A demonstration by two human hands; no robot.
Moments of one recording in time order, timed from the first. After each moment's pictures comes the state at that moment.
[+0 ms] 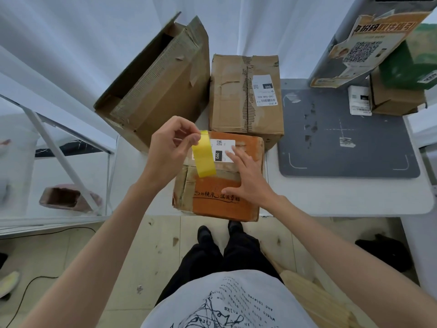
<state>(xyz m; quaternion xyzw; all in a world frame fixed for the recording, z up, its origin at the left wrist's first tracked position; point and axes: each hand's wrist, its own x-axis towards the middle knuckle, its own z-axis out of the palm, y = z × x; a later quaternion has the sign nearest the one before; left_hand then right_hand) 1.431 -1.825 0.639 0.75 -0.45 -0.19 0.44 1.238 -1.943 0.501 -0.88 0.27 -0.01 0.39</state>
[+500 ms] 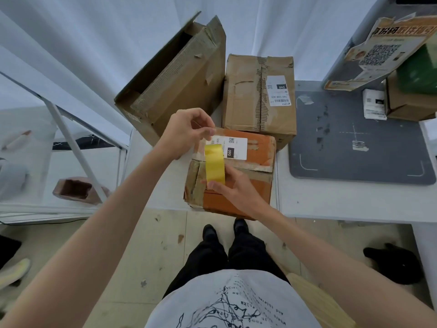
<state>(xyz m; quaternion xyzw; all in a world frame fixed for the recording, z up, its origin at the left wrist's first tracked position) 1.464 -1.841 0.637 0.77 -0.43 -0.30 0.37 1.265 -1.878 0.546 -0.70 0.26 -0.07 0.66</state>
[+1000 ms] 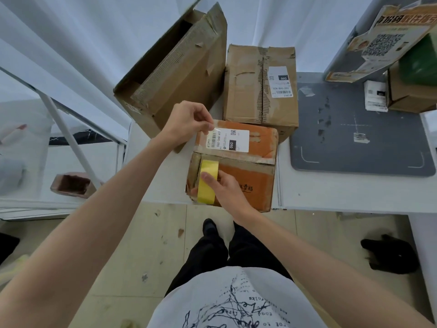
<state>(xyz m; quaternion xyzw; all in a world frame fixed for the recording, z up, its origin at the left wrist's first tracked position) 1.485 -1.849 0.611 0.78 -0.47 -0.29 0.31 1.281 -1.831 0.559 -0.52 0.38 -0.03 0.76</state>
